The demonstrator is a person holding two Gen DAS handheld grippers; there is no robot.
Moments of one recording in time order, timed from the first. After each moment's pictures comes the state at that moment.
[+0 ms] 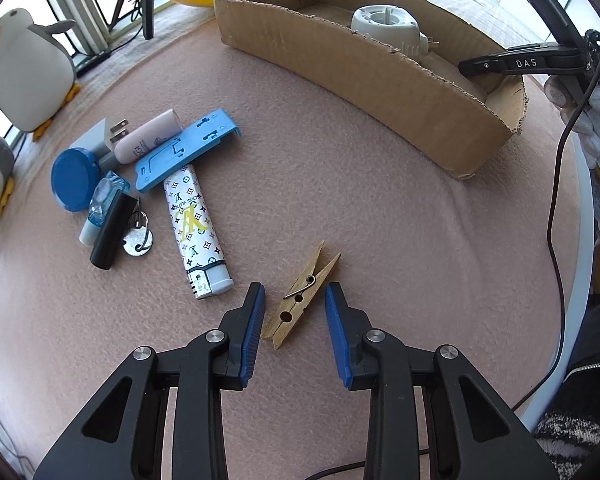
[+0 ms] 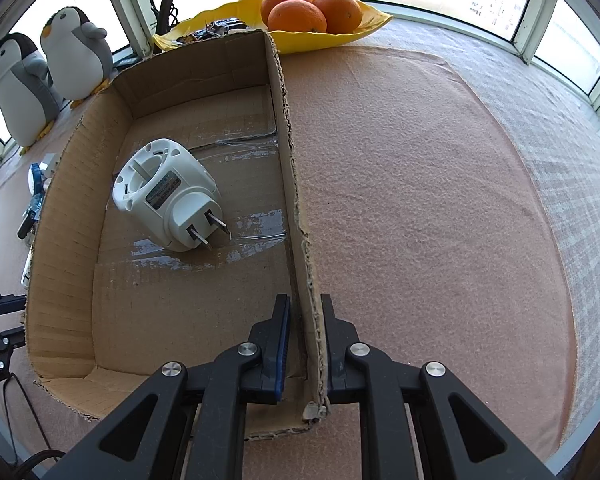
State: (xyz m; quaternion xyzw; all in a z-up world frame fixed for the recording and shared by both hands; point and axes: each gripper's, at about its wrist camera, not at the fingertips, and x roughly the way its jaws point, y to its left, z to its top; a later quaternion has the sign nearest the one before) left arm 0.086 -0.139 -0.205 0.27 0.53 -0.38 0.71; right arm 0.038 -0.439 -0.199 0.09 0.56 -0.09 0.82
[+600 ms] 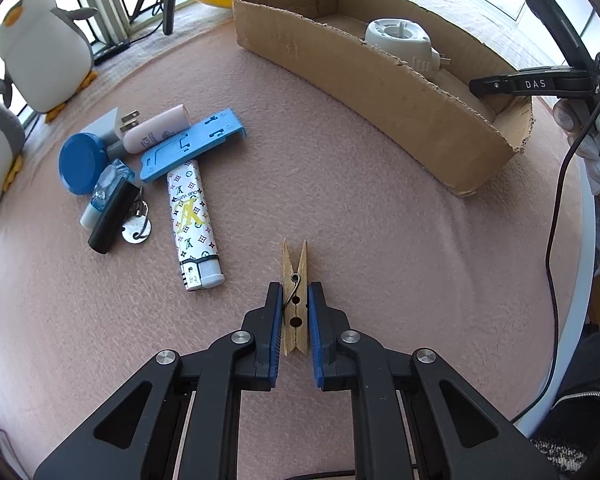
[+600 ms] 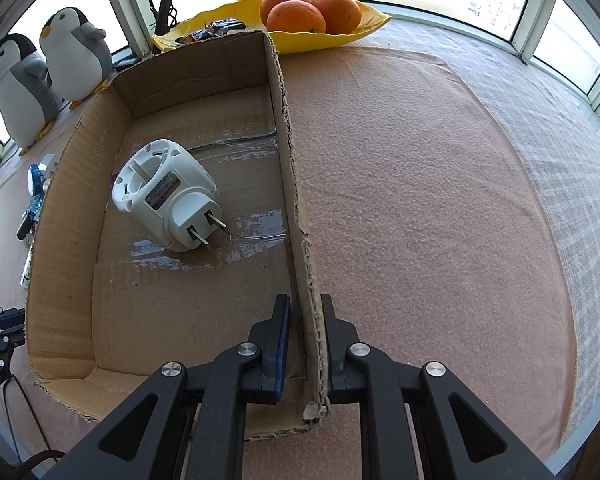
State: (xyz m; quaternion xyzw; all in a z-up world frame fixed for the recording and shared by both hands) left arm 0.079 -0.139 -0.202 0.23 0.53 -0.35 0.74; right arm 0.039 -0.440 -0.199 0.09 0.56 -0.09 0.82
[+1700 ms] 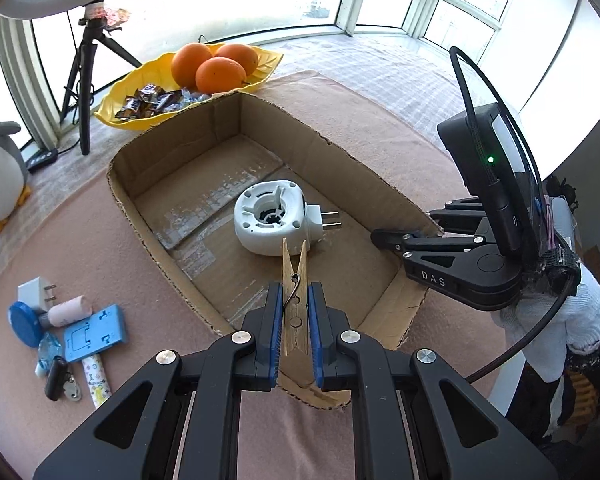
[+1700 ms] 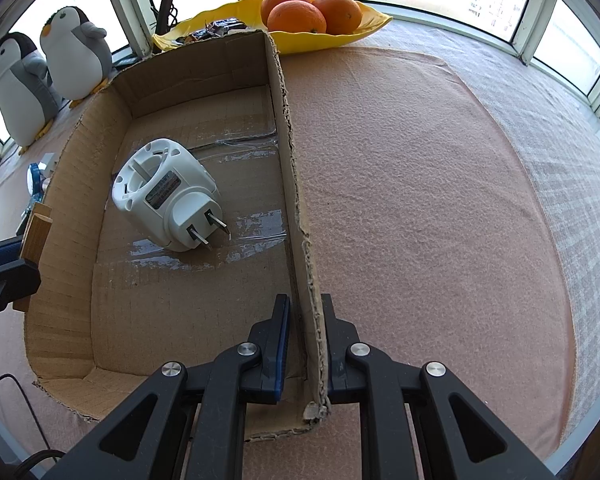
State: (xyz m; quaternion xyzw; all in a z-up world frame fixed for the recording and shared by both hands) left arm 0.082 -0.276 -0.136 0.17 0.48 -0.43 0.74; right arm 0.039 -0.440 -0.199 0.09 0.56 -0.09 0.82
